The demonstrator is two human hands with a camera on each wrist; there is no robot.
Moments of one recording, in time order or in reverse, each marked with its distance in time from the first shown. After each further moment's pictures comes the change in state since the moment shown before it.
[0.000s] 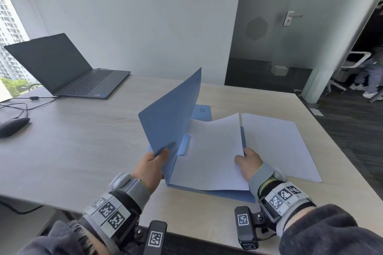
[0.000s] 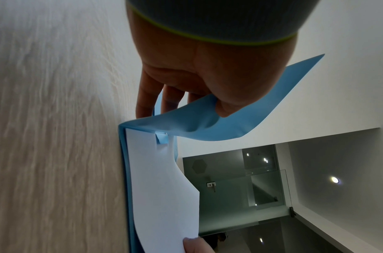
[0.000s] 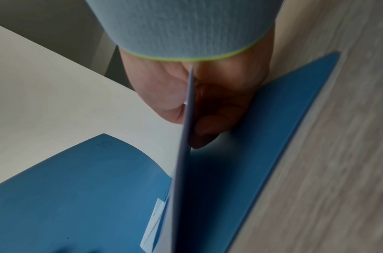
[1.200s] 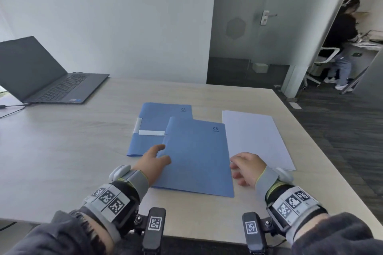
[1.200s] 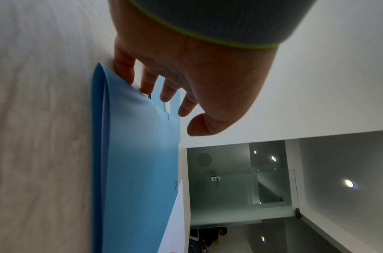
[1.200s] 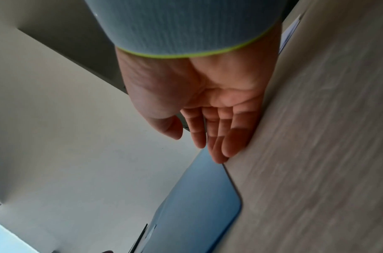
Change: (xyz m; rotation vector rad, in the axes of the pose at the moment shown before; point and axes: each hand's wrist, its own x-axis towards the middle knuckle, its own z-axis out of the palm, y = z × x) left_hand 0.022 -0.001 0.037 0.475 -0.141 -0.076; right_hand -0.026 0.023 -0.056 0.178 -0.059 0.172
